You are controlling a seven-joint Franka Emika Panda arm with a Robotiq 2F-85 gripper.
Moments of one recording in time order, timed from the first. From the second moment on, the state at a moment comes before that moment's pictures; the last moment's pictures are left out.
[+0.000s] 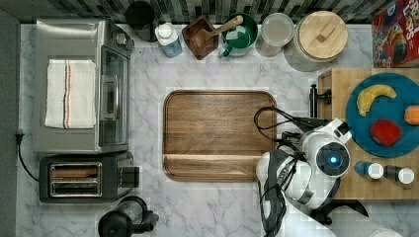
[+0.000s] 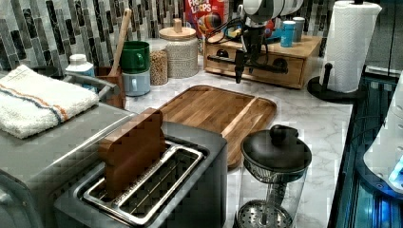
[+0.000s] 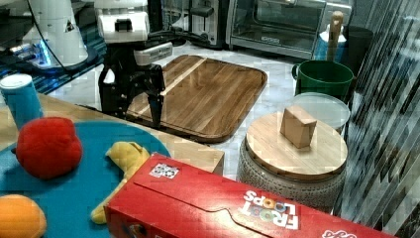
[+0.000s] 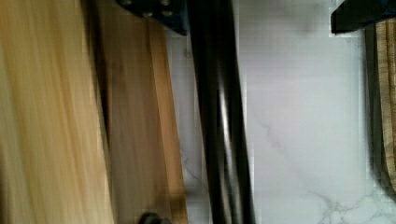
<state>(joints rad) -0.34 0.25 -0.14 -2.40 -0.07 1.27 -1.10</state>
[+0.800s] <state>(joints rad) -0.33 0.24 -0.14 -2.41 -0.08 1.27 -1.03</state>
